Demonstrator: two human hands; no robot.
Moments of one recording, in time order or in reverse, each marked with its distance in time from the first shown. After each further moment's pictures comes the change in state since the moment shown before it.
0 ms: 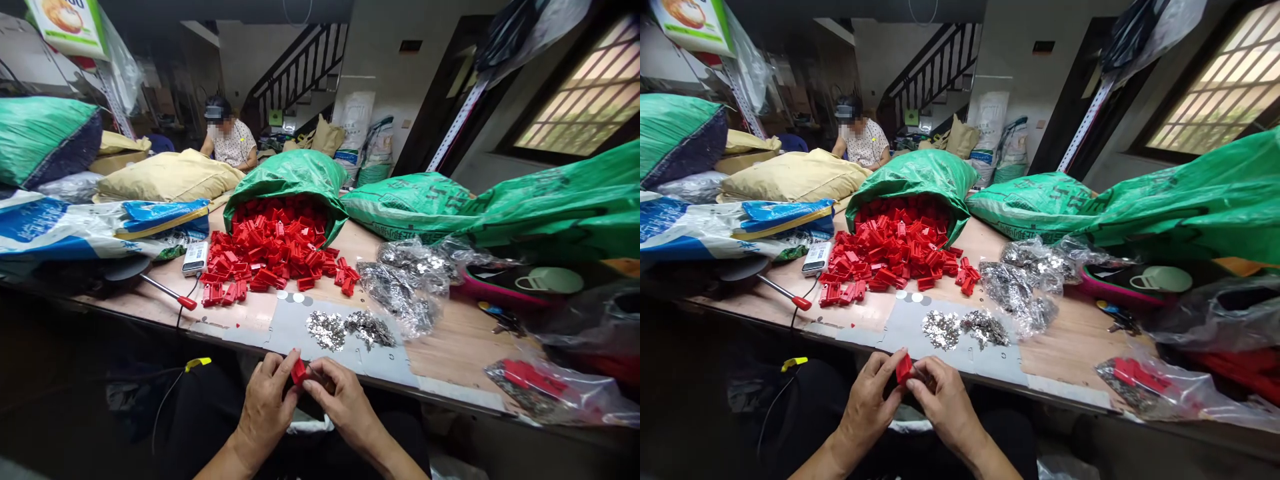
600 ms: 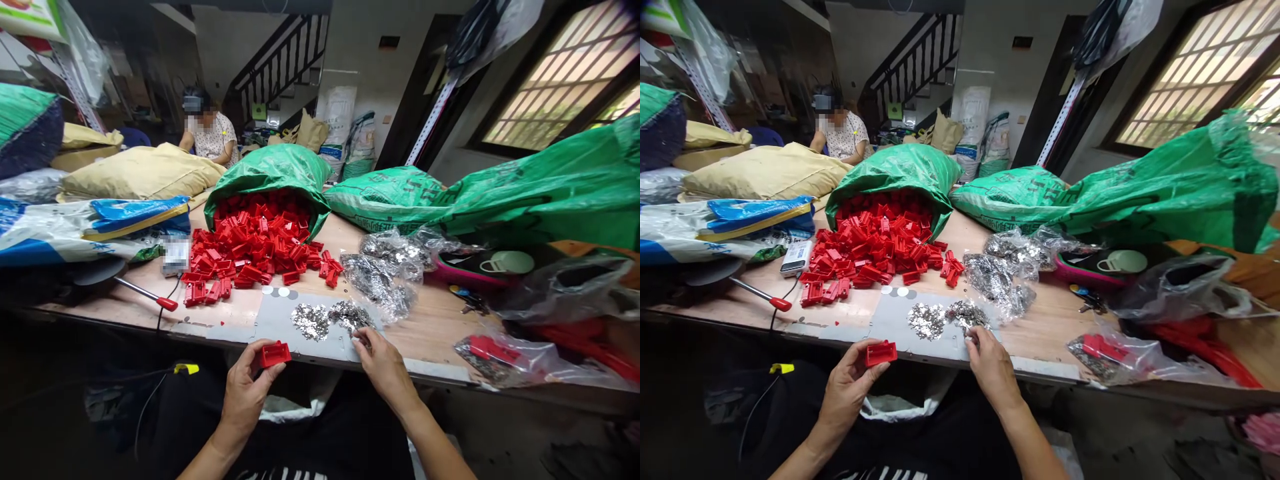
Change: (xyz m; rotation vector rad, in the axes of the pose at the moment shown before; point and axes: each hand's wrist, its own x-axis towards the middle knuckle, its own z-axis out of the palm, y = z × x) left_hand 0.013 0.008 -0.011 -0.599 0.066 -0.449; right_hand -0.013 0.057 -0.087 -0.575 0.398 0.158
